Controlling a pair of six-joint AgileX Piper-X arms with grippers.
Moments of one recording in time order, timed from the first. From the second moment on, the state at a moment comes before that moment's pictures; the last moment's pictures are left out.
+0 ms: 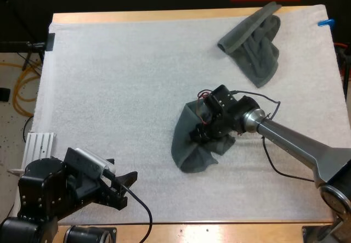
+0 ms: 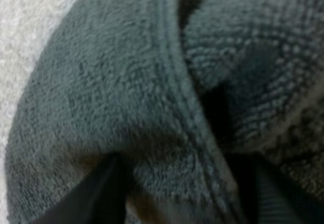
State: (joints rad) left arm -0.13 0.48 -0.87 1.28 0.53 -1.72; right arm 0.68 1.81 -1.14 0.66 -0.27 -1.54
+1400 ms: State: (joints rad) left arm -0.13 0.48 -0.87 1.28 0.53 -1.72; right arm 0.75 1.32 -1.05 0.68 -0.05 -1.53
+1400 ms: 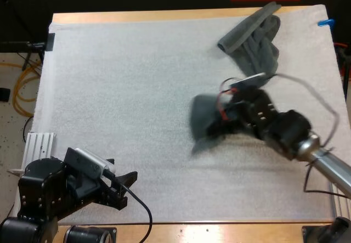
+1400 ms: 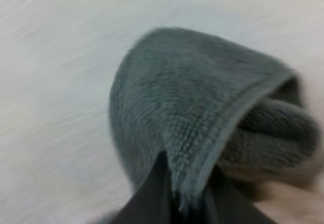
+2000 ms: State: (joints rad) left arm -0.13 0.48 -0.87 1.28 0.53 -1.73; right arm 0.88 1.28 -1.01 0.82 -0.04 -1.56
